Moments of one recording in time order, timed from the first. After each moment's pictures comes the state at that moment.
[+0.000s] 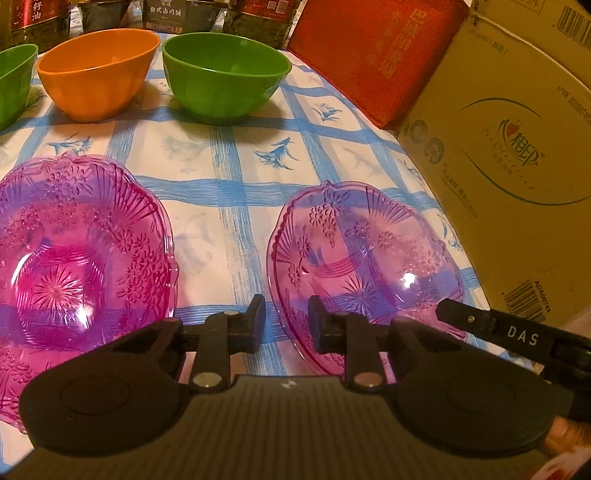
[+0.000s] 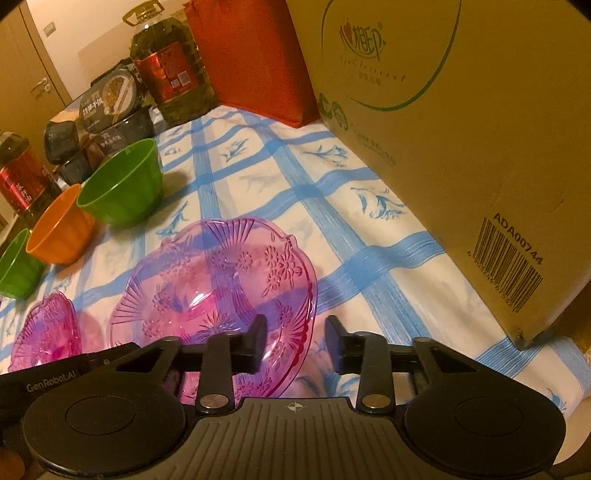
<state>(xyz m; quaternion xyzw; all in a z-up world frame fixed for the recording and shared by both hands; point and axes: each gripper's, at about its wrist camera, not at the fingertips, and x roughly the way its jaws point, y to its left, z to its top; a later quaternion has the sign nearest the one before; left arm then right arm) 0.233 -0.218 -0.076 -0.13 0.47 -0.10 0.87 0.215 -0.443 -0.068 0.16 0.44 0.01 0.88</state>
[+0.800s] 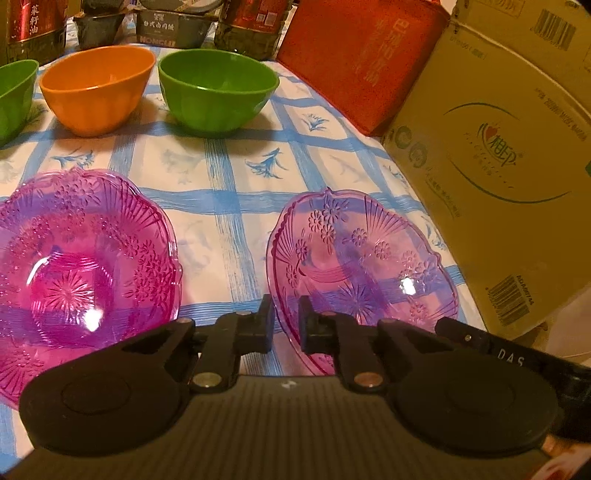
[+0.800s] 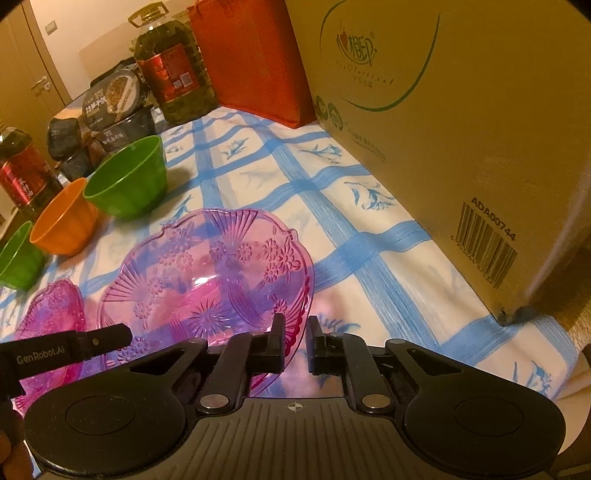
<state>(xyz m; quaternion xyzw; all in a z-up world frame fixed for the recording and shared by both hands) 0.217 -0.213 -0.057 -0.12 0.45 -0.11 0.88 0.186 -0.437 -0.055 0.15 0.43 0.00 0.89</state>
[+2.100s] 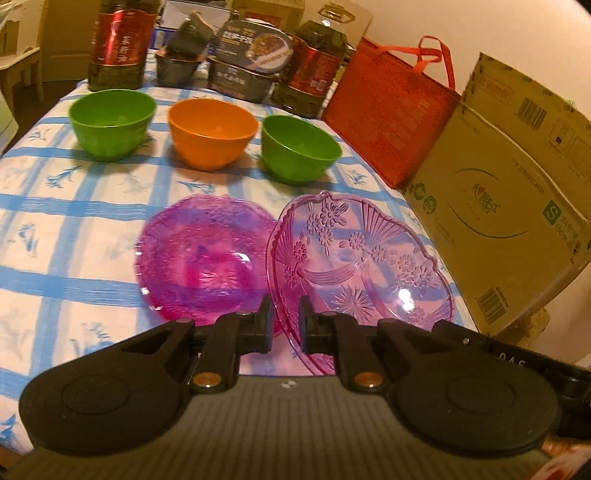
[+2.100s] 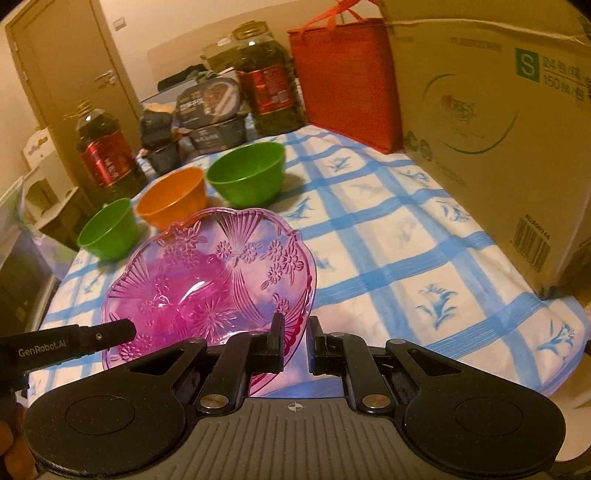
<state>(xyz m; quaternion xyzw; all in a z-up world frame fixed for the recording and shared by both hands) 0.109 -0.094 0.015 -0.15 0.40 -0.07 0.90 0.112 -0.326 0.011 0.13 0.40 0.08 0.91</state>
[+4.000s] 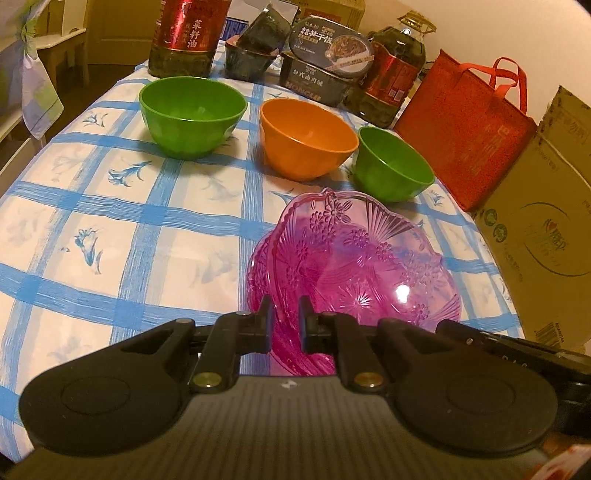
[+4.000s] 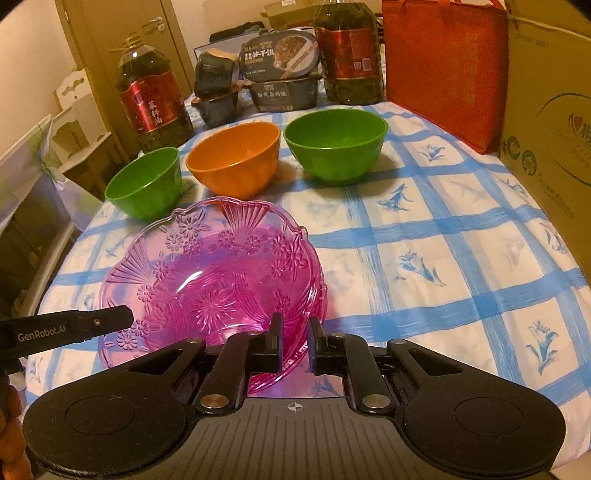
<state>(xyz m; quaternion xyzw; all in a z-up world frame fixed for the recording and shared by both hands) 0.150 -0.012 -0.016 -0.17 0.42 0.00 0.89 0.181 -0.236 -0.021 0.07 0.43 0.14 0.89</state>
